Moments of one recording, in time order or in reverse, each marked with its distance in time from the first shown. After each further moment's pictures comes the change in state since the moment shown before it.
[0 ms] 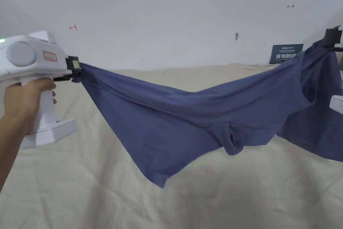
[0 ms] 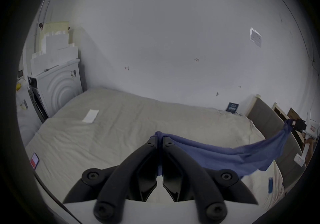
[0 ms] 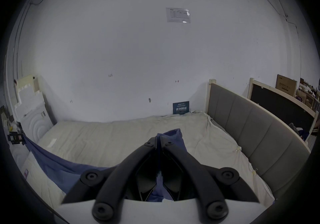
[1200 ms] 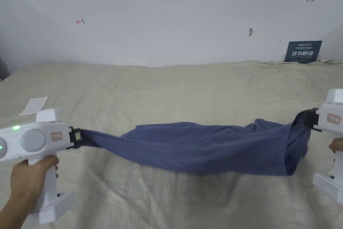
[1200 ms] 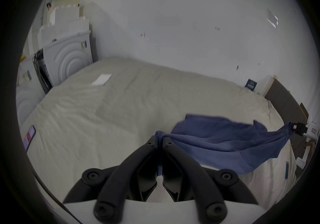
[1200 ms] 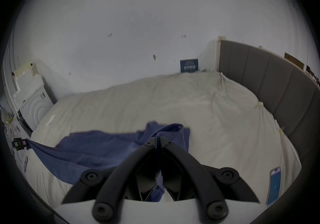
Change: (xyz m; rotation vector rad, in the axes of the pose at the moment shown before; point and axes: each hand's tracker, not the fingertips) left arm -0.079 -0.172 -0.058 -0.199 0.098 0.033; right arm -0.034 -0.193 -0.050 -0.245 0.050 -0.038
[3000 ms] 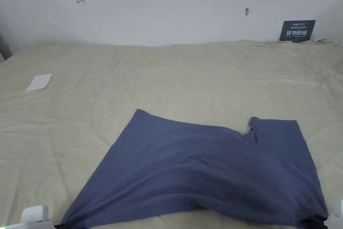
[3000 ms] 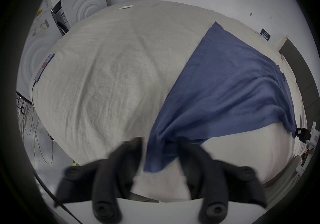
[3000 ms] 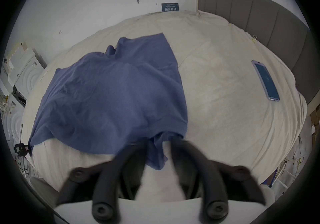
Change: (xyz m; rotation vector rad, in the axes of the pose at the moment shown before) left arm -0.063 -0.237 0.091 -0.400 0.131 -0.003; right arm 0.046 -0.240 0.132 -0.360 -0.094 -0.041
